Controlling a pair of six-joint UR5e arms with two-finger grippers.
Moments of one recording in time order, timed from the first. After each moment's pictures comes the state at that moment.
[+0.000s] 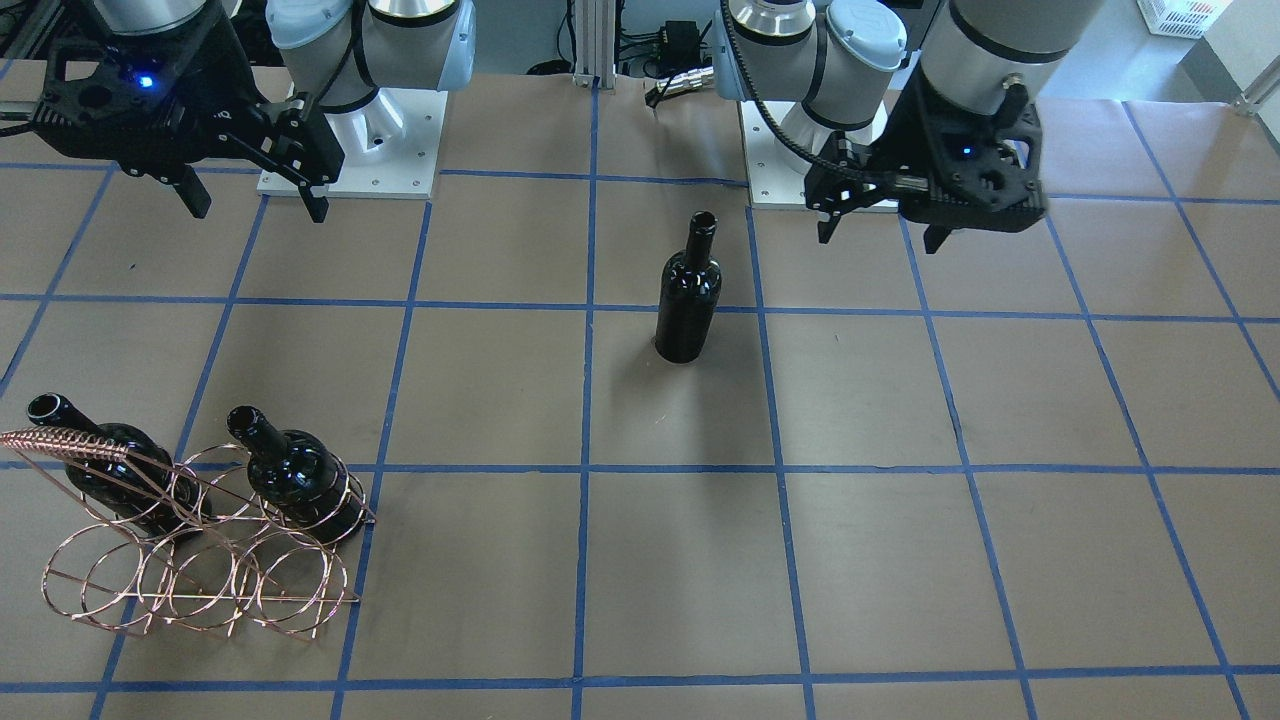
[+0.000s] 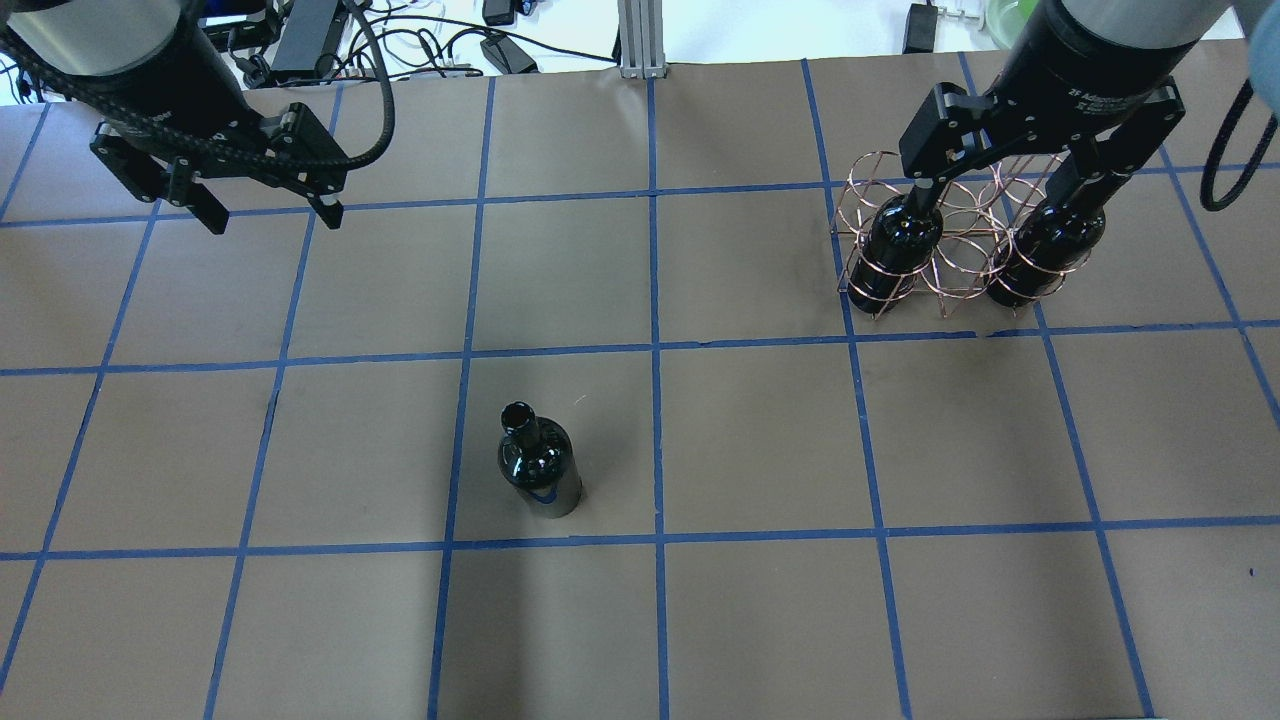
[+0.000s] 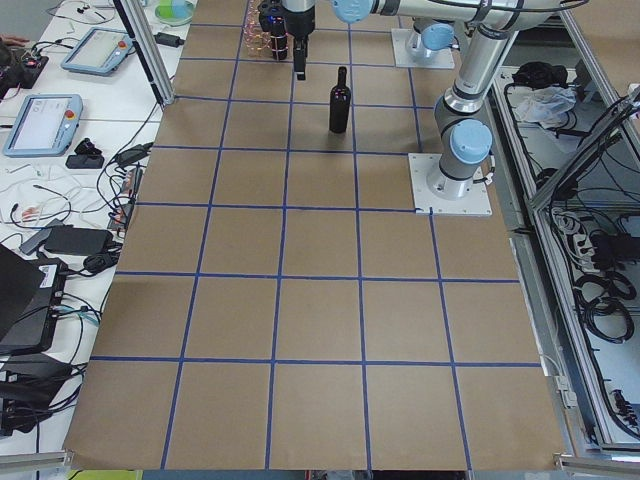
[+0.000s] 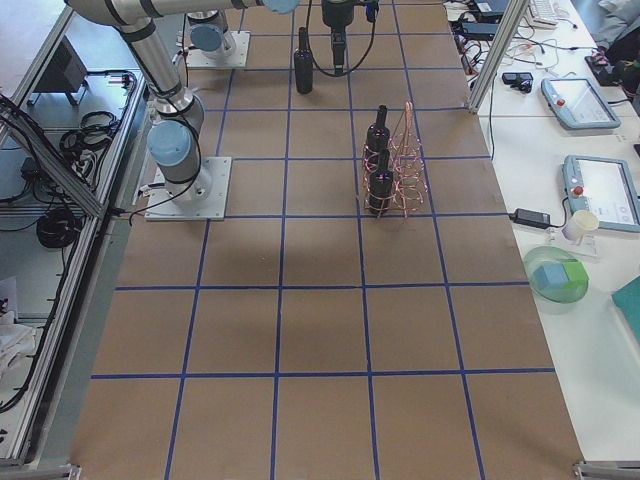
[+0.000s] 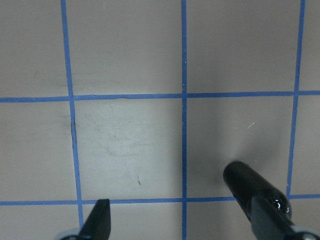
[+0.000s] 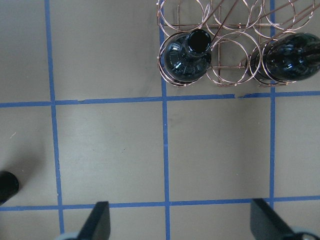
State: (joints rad) left arm -1.48 -1.57 -1.47 -1.67 1.56 0.09; right arm 1.55 -1.65 1.53 -1.52 -1.57 0.01
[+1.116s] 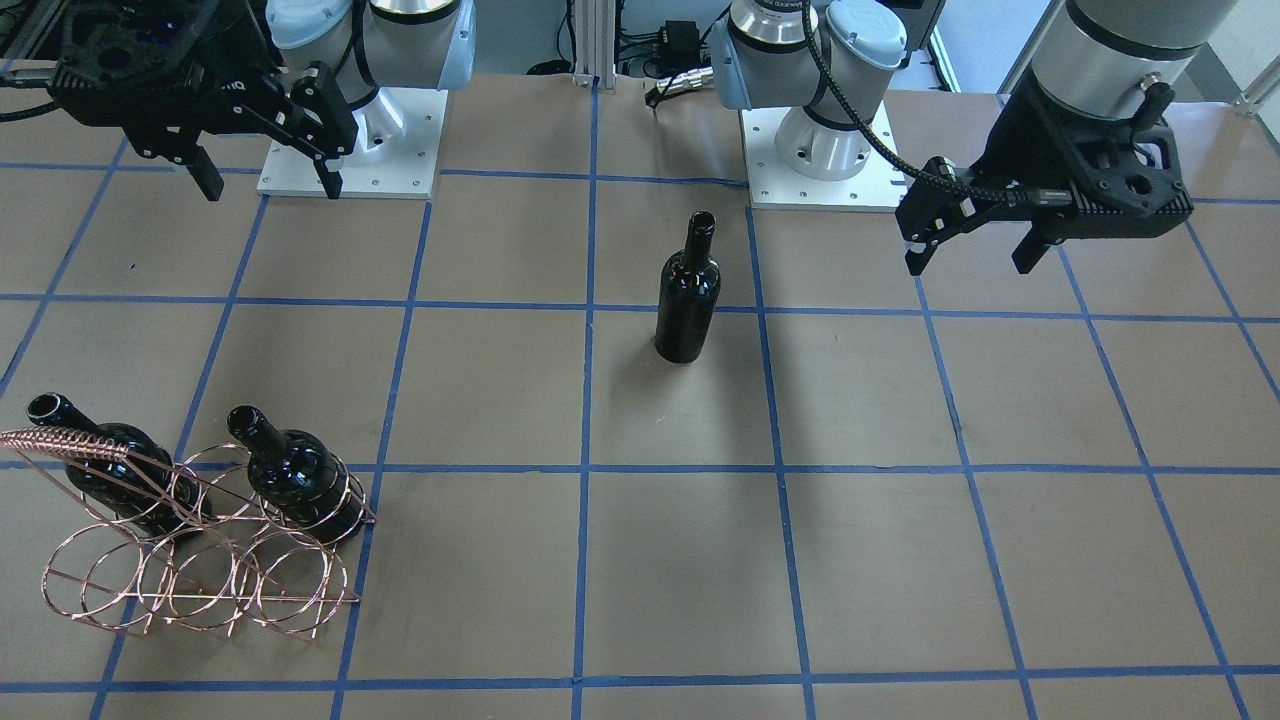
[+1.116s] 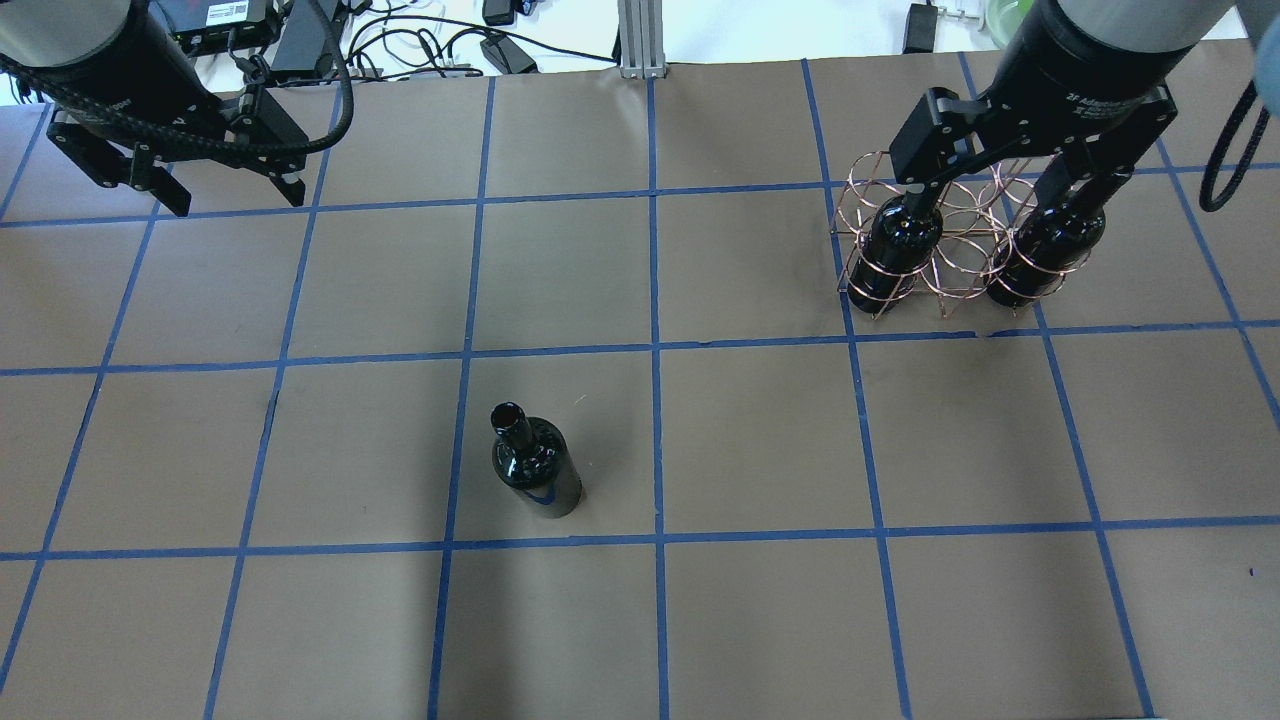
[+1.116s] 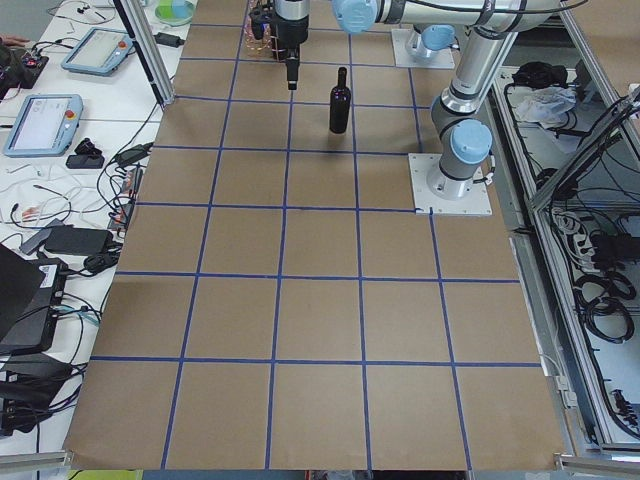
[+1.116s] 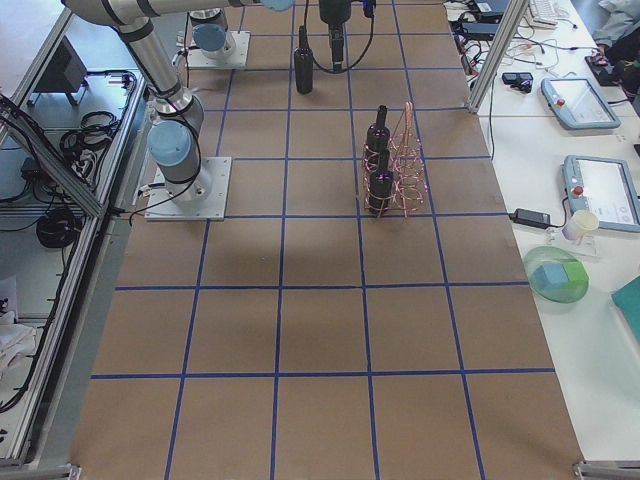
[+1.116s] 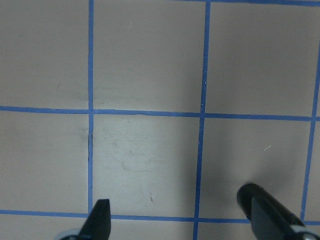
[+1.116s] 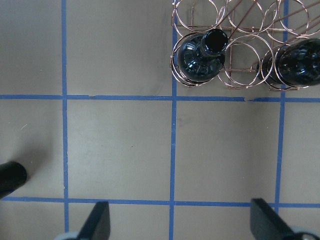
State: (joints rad) left arm -1.44 -1.57 -1.49 -1.60 1.57 0.09; right arm 1.56 -1.66 1.54 -1.53 -1.51 -0.05
